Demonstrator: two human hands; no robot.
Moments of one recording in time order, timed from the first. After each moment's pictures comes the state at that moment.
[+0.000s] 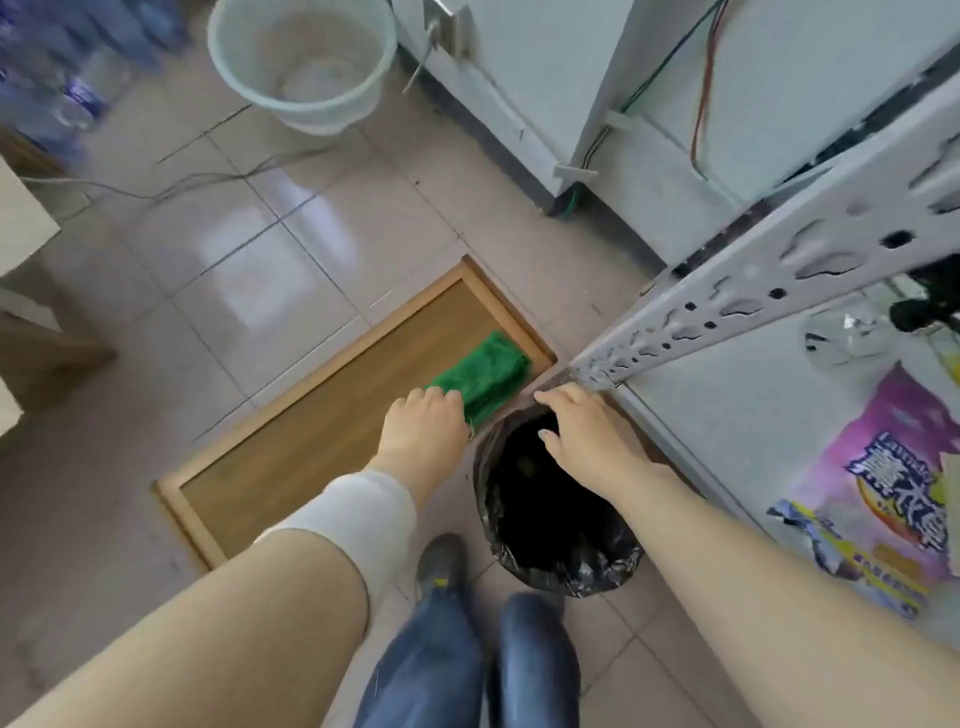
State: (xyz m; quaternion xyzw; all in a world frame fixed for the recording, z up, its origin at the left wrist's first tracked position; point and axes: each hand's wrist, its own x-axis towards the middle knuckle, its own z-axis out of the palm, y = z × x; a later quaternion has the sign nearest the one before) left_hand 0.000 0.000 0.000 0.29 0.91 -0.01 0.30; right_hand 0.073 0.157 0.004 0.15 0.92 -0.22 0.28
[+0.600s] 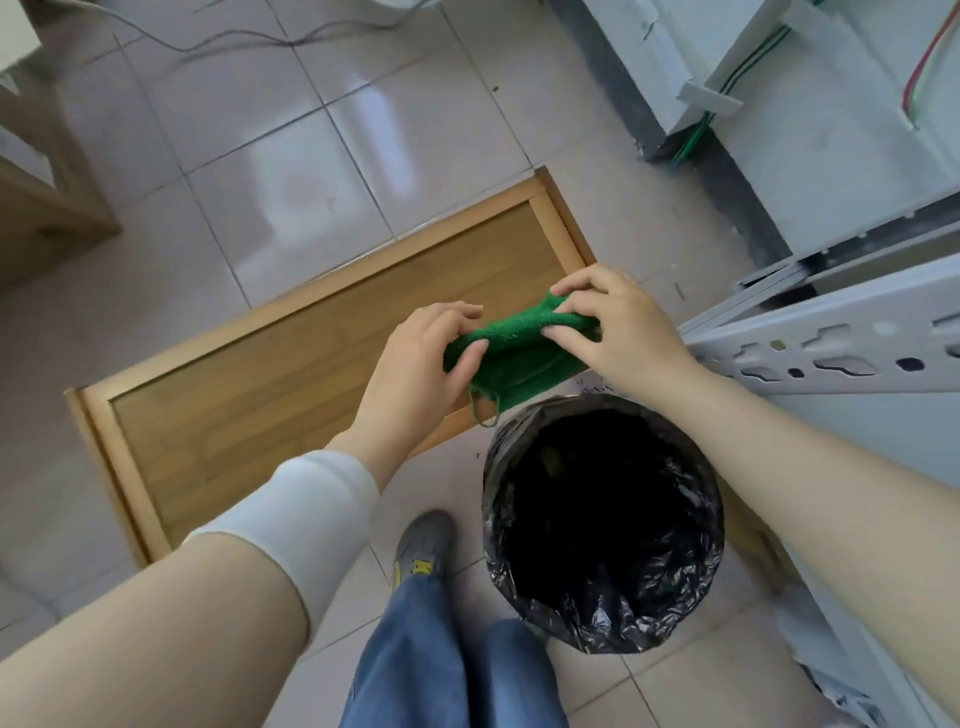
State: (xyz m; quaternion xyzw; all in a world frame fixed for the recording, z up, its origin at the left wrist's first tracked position) left_hand -0.013 -0.014 -0.096 0.15 0.92 0.34 0.13; right_hand -0.009 0.185 -0.088 -0.02 0.94 -0.31 0.13
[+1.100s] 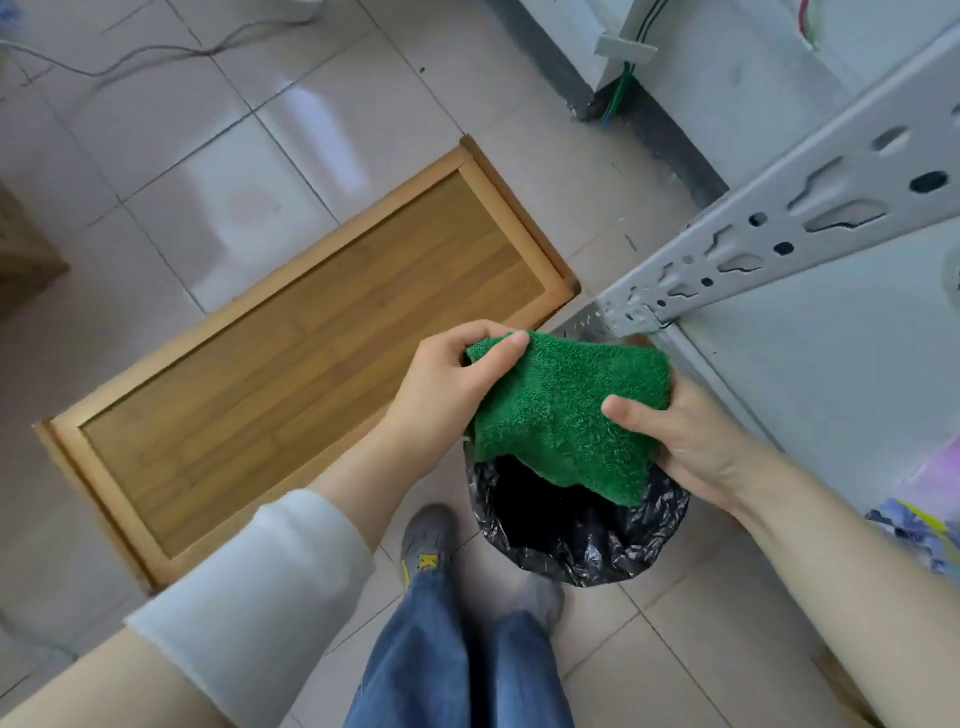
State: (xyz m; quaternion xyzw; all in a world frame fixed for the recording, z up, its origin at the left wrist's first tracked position) left_hand 0.031 0.030 -0.032 -0.02 0.69 0.62 0.37; right_hand 0.115 0.203 -0.036 0.32 0.50 -0.77 0.22
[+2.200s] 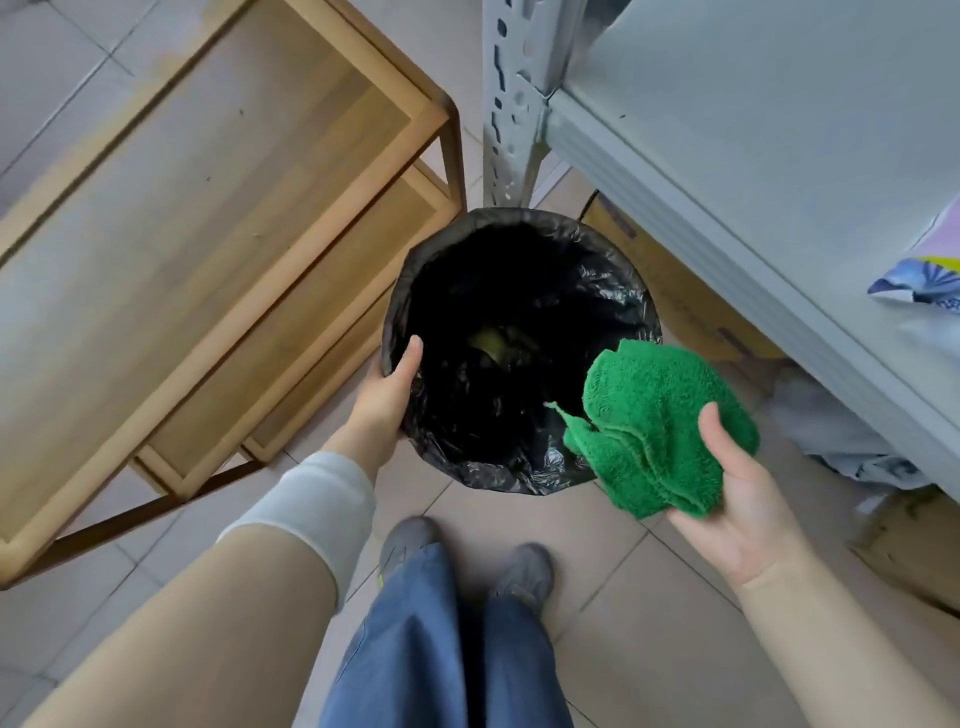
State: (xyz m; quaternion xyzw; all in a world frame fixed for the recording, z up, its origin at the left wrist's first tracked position) left_hand 0.135 0.019 -0.208 -0.27 0.71 0.47 0.45; right_hand 0.317 0.211 -0.138 0.48 0.17 -0.86 -0.02
